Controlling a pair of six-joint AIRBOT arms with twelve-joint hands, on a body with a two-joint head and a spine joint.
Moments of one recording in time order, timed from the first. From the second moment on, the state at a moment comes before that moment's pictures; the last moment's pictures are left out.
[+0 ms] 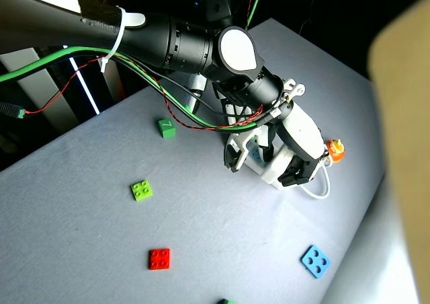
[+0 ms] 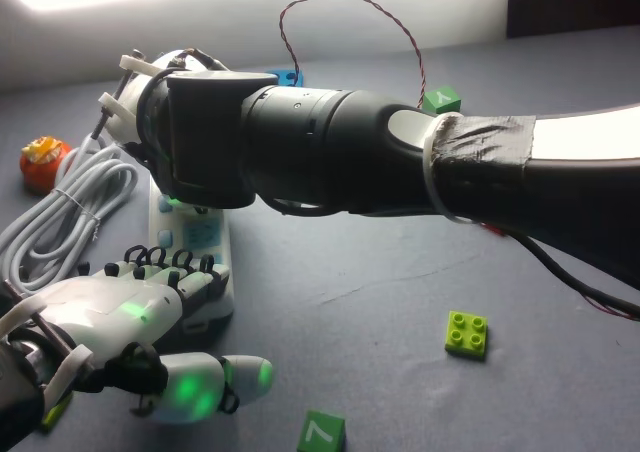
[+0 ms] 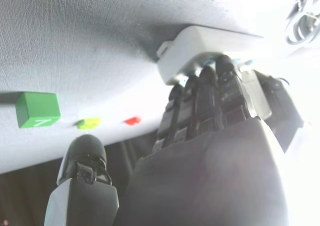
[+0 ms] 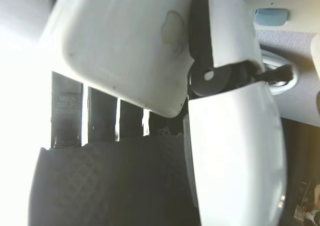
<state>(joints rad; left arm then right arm) 0.70 -0.86 0.66 -1.30 -0.59 1.91 -0.12 -2.11 1.86 -1.01 -0.50 -0.17</state>
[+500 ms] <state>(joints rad) 0.70 -0.86 0.66 -1.30 -0.59 1.91 -0.12 -2.10 1.85 -1.01 -0.49 -0.17</state>
